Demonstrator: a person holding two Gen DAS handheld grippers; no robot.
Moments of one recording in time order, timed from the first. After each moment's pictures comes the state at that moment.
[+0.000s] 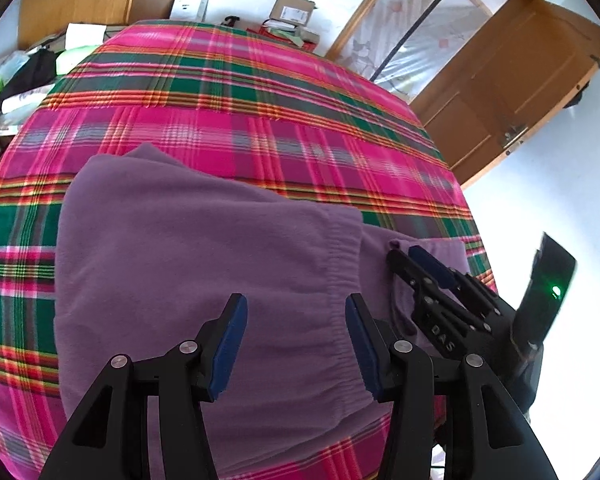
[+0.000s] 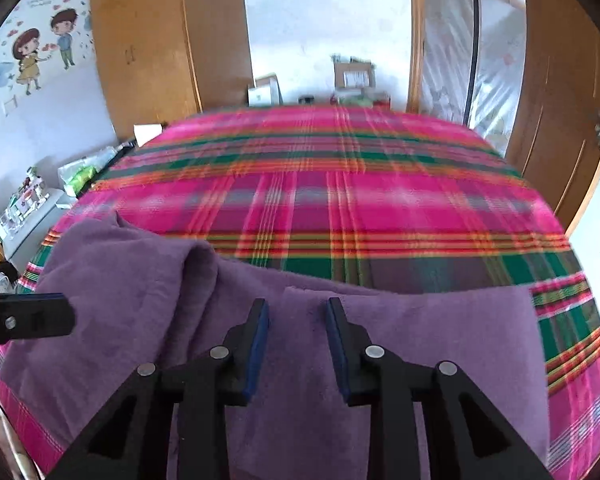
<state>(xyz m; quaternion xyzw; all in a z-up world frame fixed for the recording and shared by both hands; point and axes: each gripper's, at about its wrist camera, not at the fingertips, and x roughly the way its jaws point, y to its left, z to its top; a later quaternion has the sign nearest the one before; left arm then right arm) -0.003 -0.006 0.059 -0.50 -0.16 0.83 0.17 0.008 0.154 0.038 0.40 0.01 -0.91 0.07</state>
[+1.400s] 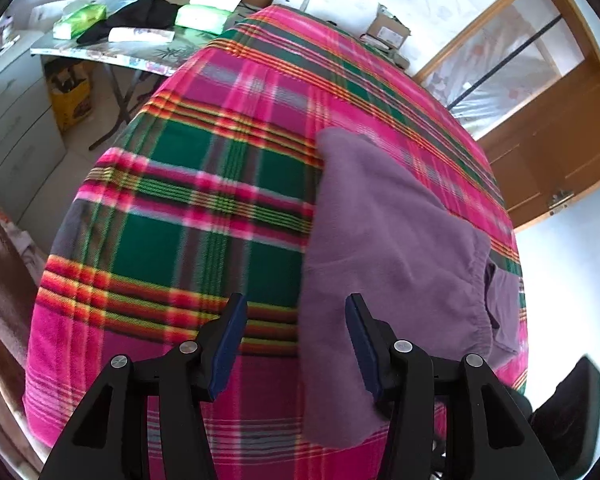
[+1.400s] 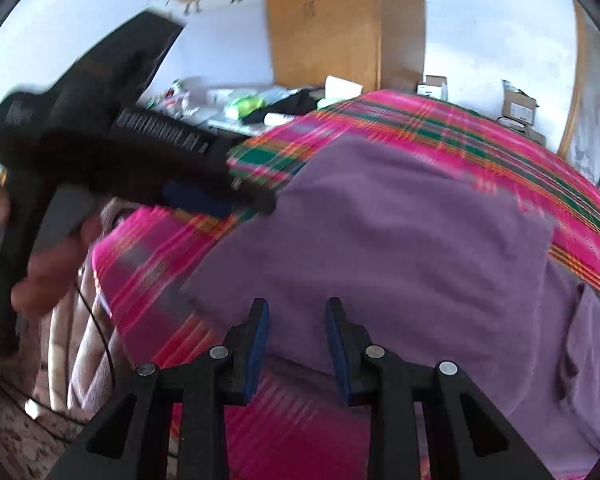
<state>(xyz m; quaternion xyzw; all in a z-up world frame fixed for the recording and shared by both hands) 0.037 -0.159 0.023 -0.51 -0.24 0.82 0.06 0.113 -0.021 0.026 0.39 0.12 -0.86 0.32</state>
